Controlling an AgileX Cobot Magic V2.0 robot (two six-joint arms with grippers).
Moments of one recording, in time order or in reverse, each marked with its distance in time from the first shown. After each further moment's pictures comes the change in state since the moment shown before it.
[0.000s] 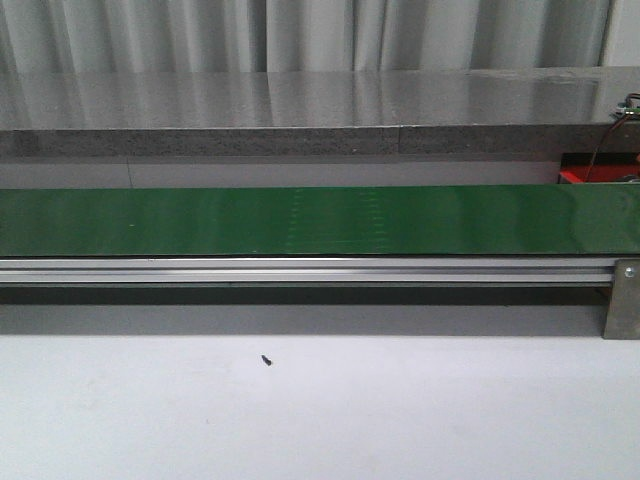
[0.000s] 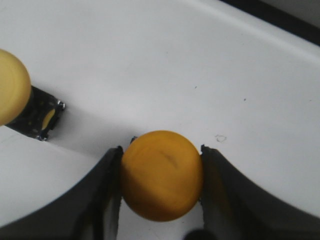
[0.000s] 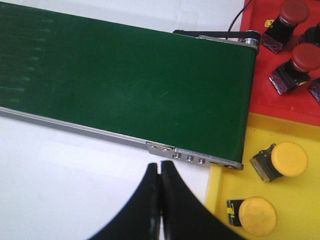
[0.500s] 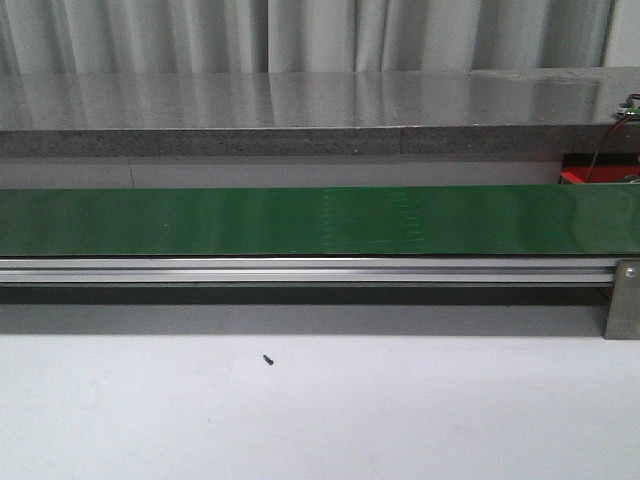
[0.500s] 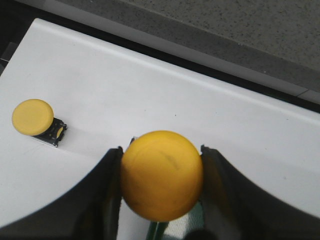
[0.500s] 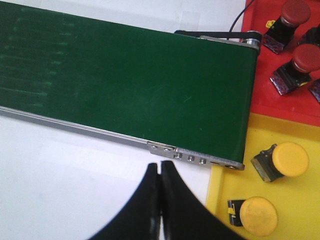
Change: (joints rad) left arm 0.000 -0.291 0.027 -0.021 0.169 0.018; right arm 0.000 0.000 0.000 0.000 0.000 0.000
